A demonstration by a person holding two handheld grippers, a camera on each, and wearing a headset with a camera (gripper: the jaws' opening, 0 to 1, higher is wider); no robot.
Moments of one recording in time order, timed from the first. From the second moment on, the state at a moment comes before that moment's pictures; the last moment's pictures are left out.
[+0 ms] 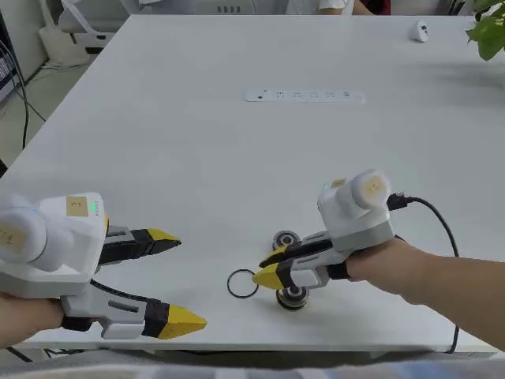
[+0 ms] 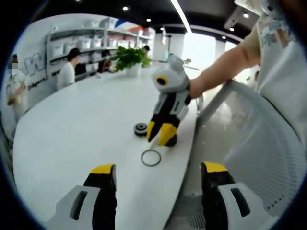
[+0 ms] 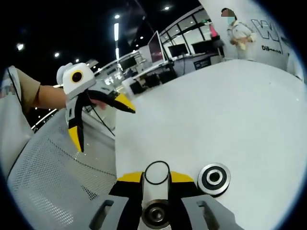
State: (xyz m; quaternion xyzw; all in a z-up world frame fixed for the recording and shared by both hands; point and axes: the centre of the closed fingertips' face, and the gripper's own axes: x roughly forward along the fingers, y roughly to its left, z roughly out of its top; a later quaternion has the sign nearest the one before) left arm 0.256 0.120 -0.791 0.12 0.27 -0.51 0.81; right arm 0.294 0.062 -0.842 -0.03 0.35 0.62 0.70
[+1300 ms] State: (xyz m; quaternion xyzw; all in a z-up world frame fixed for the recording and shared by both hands) left arm 0.284 0.062 -0.786 0.14 0.25 -0.55 0.78; right arm 0.296 -0.004 -0.818 -0.01 0.31 0.59 0.74
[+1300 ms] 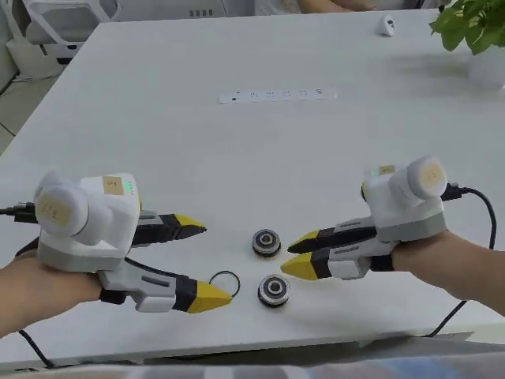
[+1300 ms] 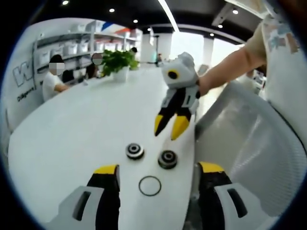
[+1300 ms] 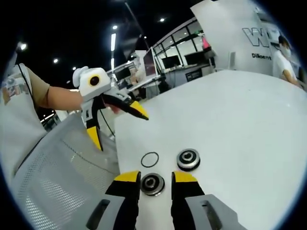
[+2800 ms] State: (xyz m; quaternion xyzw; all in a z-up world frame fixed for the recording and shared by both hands) left arm 0.278 0.005 -0.836 0.17 0.29 -0.60 0.73; right arm 0.270 -0.009 -0.862 -0.10 0.30 0.63 0.71
